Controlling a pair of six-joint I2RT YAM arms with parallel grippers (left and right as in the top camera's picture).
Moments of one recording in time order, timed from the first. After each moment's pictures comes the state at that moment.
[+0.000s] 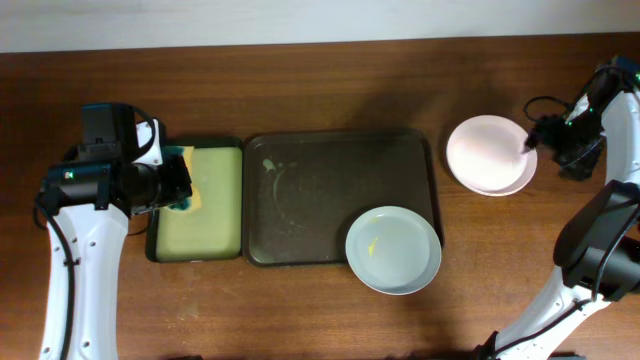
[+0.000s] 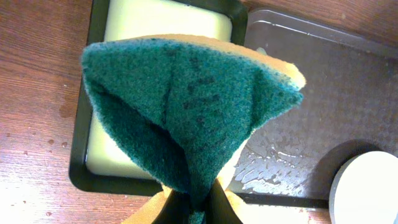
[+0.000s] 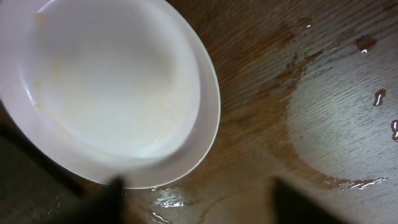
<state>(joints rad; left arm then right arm) 0.09 1.39 1.37 -1.14 0.15 -0.17 -0.44 2.09 1.85 -1.28 -0.10 0.22</state>
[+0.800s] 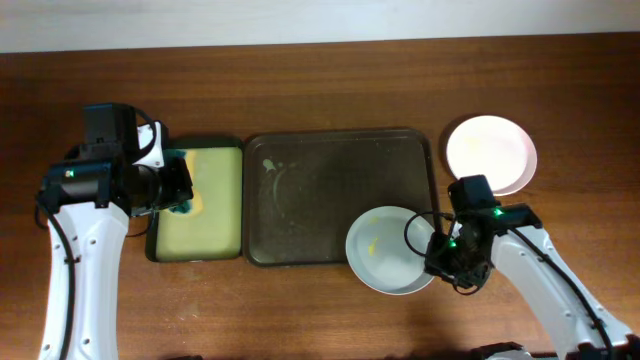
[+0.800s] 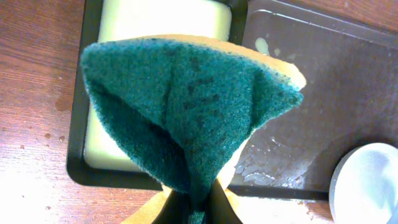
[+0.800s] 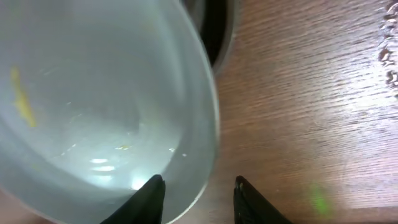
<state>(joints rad) 0.09 1.40 1.37 -1.17 0.16 -0.16 0.13 1.34 0.77 -1.01 -0.21 0.53</state>
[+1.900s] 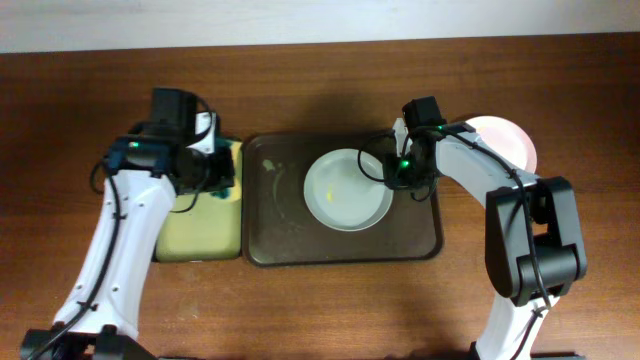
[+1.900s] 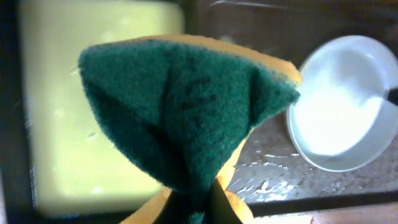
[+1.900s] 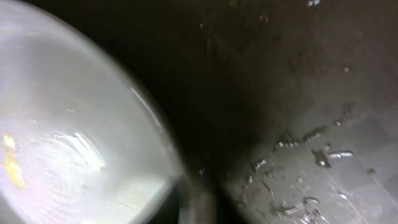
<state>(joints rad) -0.11 1.55 1.37 -1.02 0.13 -0.18 0.19 2.01 1.31 -0.67 -0.25 0.16</state>
